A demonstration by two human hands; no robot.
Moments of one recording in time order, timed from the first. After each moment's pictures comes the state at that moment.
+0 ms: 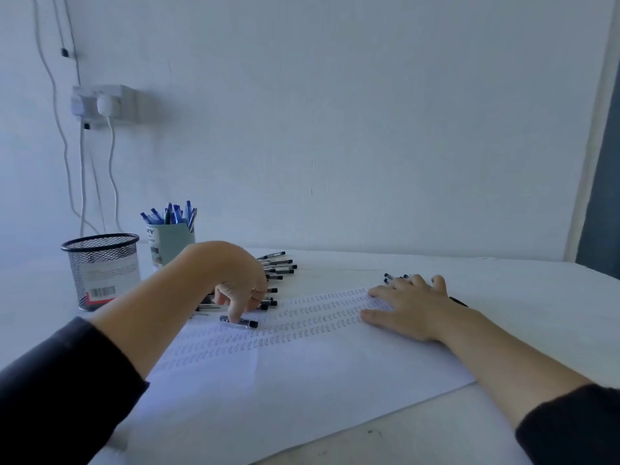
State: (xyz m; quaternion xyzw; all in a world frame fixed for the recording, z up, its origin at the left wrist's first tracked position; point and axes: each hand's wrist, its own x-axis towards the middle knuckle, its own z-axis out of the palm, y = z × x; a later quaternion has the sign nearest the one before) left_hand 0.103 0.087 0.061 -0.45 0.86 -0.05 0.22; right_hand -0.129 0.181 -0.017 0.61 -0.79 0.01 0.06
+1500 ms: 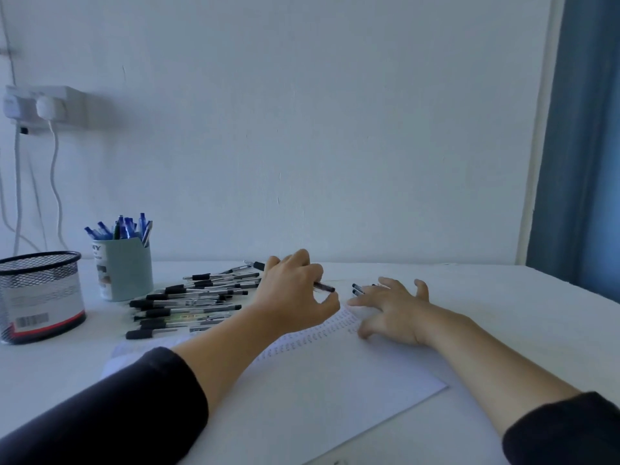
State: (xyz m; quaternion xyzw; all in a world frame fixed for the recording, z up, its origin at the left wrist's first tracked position) left_hand 0.008 0.083 -0.007 -0.26 0.90 -0.10 -0.34; right_hand -0.147 0.190 -0.008 0.60 -0.79 0.10 -0.05
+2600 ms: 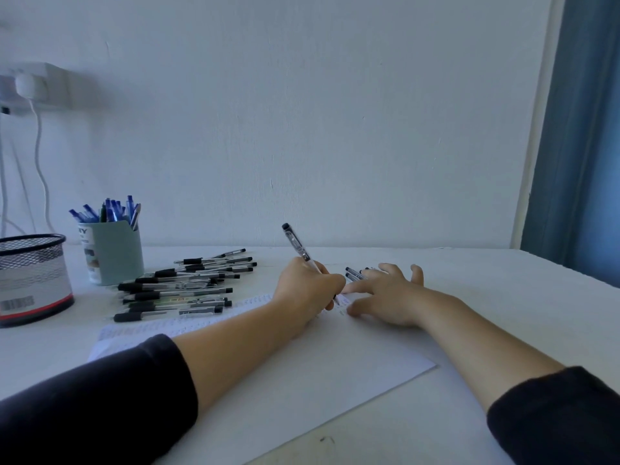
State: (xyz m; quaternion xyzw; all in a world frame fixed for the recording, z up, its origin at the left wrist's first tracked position) left_hand -0.015 0.127 -0.007 -0.40 0.73 0.43 -0.34; right_hand -0.149 0.188 -0.012 0.59 -0.80 0.08 -0.04
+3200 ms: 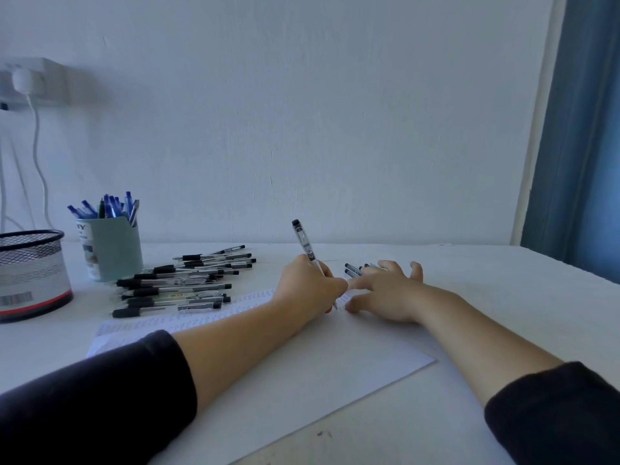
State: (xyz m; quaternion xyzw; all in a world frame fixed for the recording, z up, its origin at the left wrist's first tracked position) left_hand -0.017 0.129 -0.010 -0.40 0.78 0.36 -0.33; right_hand -0.147 0.191 -0.011 0.60 -0.80 0.09 -0.05
